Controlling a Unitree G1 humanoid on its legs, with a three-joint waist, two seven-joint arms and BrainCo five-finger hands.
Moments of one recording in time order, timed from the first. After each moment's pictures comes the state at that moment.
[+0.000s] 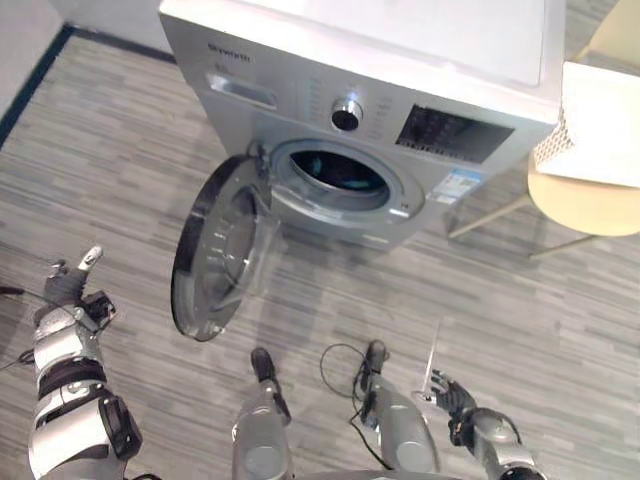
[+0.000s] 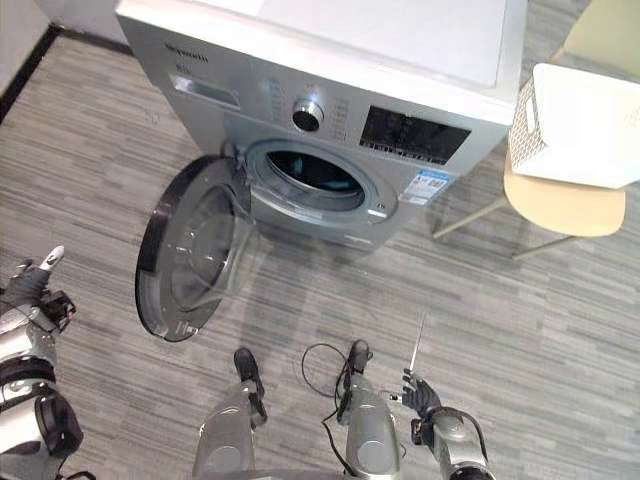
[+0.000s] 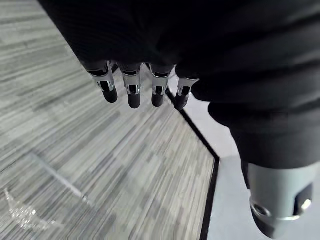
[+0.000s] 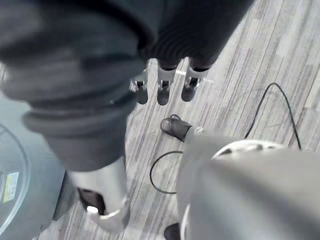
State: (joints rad) left arm -0.54 0.61 0.59 0.95 -0.16 0.13 0.00; right arm -0.01 -0.22 0.02 0.78 0.16 0.00 0.18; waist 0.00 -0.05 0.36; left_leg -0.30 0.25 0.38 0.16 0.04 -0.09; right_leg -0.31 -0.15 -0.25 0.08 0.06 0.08
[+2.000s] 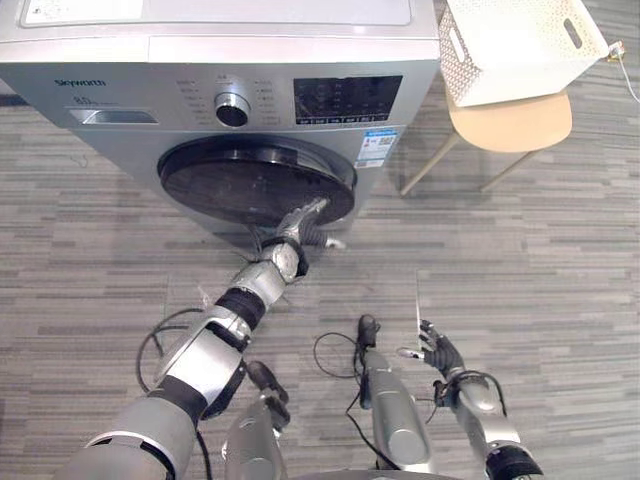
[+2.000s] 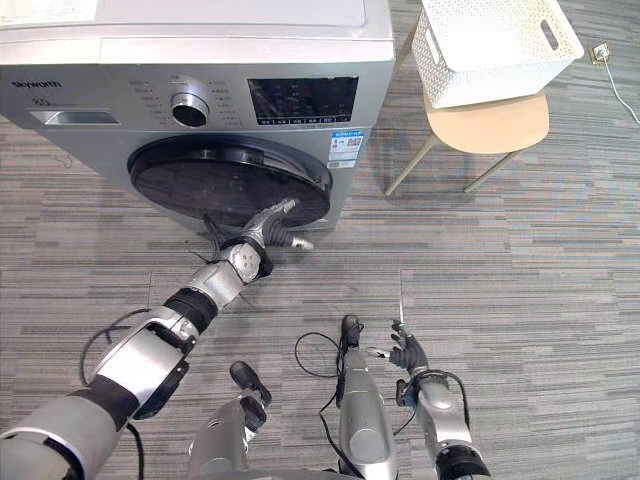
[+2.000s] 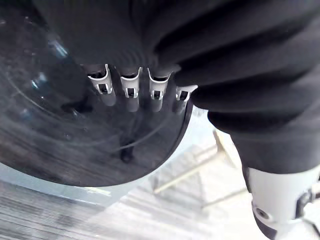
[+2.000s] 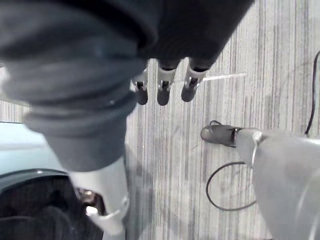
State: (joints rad) left arm -0.88 0.26 -0.54 0.97 0.53 -0.06 0.09; right arm -0.05 -0.22 0.01 0.67 0.19 -0.11 0.08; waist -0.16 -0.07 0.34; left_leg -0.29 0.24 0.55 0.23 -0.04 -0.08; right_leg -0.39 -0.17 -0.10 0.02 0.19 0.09
